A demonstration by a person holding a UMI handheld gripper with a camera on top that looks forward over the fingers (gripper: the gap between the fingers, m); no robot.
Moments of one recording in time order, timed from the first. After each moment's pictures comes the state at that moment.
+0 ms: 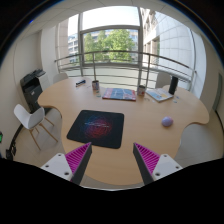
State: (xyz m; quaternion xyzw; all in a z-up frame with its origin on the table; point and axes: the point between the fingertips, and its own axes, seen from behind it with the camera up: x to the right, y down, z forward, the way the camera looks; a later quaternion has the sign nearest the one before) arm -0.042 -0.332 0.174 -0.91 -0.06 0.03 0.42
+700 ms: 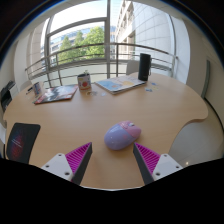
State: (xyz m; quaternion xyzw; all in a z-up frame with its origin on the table) arm 0.262 -0.083 -0.004 -0.90 0.04 -0.03 0.43
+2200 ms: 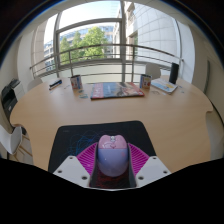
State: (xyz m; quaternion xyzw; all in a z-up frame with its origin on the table) arm -0.113 -0.095 0.013 -0.90 0.06 -0.02 0.43
